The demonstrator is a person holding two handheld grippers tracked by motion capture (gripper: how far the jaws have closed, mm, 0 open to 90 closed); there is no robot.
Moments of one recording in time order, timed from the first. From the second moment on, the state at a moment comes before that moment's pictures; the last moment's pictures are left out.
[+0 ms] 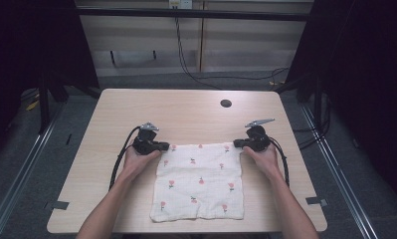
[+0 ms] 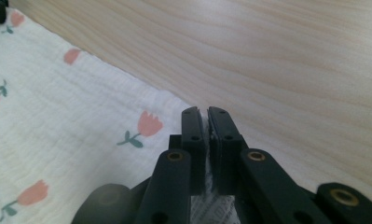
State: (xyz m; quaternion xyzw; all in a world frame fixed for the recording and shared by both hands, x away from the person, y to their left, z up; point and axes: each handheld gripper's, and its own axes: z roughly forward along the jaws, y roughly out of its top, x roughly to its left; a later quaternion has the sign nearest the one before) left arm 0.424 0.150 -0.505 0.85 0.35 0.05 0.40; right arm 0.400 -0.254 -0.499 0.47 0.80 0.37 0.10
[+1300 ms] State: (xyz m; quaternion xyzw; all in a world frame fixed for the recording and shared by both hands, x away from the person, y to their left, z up) left arm 0.422 0.166 -0.416 0.81 0.32 0.07 0.48; right arm 0.401 -0.267 -0.419 0.42 0.77 0.46 0.12
